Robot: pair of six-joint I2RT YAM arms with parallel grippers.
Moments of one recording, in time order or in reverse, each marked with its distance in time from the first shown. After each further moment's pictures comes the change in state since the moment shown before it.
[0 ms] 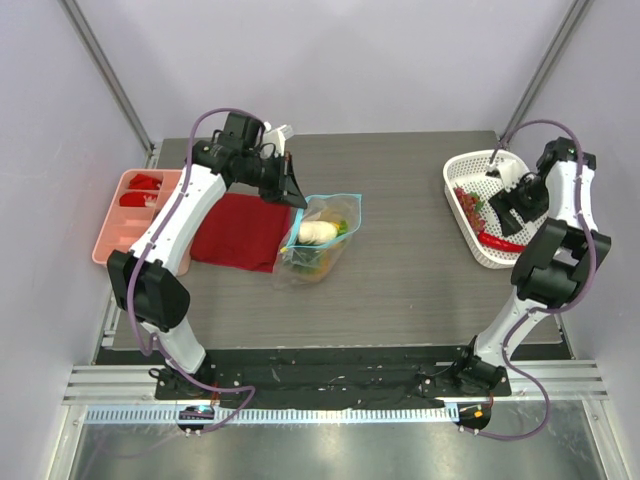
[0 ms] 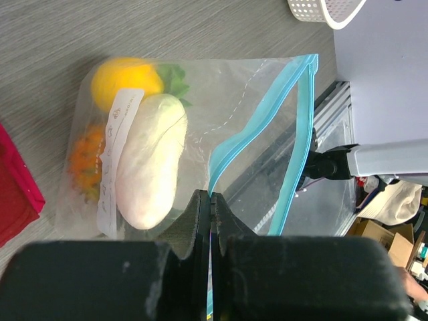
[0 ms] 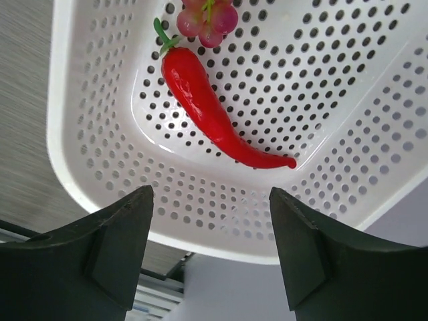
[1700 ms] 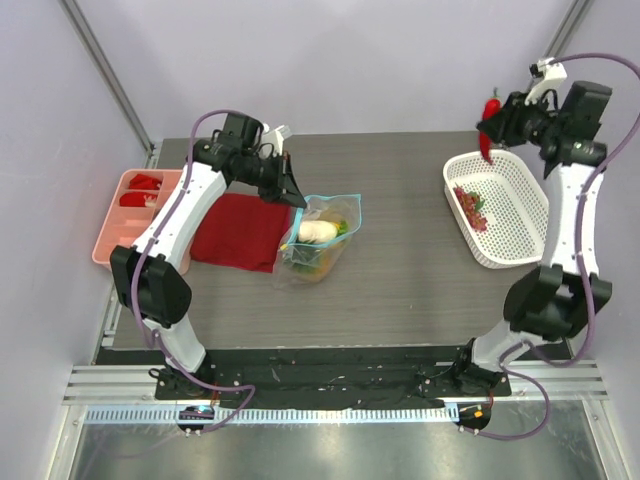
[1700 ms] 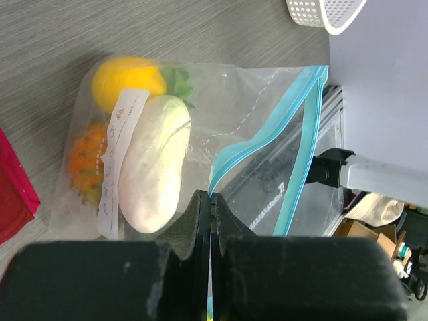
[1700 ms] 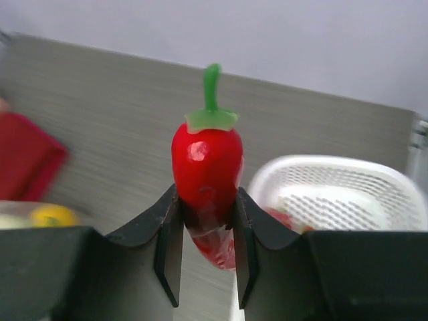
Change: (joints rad) left arm 0.019 0.025 0.000 0.003 0.029 -0.019; right arm 0.093 -0.206 0.110 0.585 -0.481 0.856
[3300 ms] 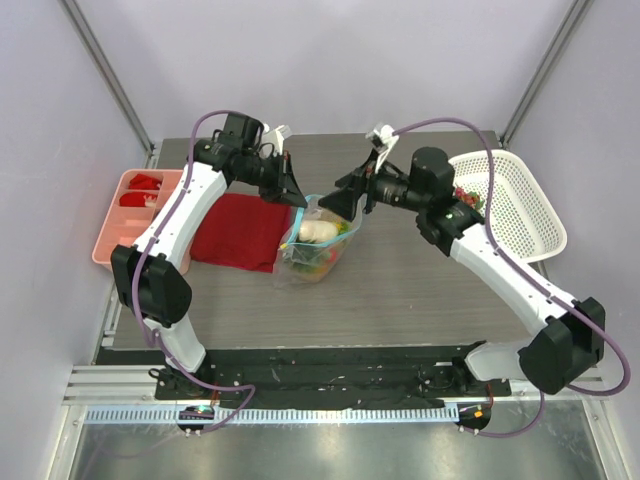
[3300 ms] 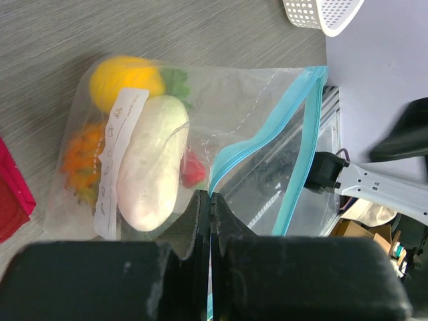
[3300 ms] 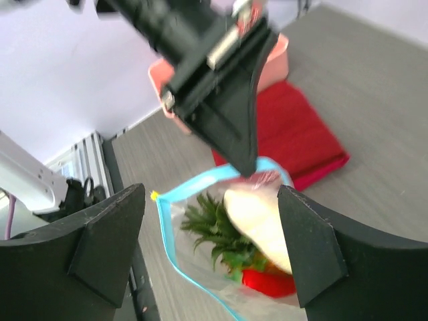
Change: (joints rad) left arm 0.002 0.006 0.000 0.011 0.006 -0.016; right arm 0.860 -0.328 -0.656 0.653 0.086 0.432
